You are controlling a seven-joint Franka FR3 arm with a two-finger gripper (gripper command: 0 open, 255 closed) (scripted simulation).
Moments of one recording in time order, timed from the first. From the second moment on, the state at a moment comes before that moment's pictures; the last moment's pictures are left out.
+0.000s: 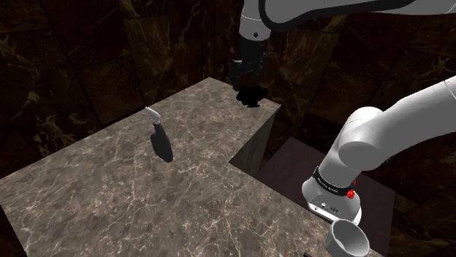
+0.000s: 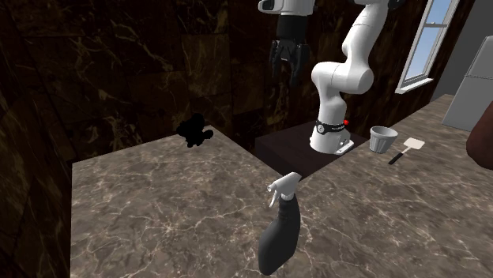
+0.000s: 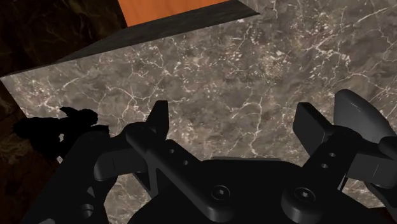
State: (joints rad) arm 0.06 -0.57 0.15 -2.36 0.04 1.84 0.32
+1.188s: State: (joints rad) arm 0.13 0.04 0.36 -1.93 -0.01 2.03 0.63
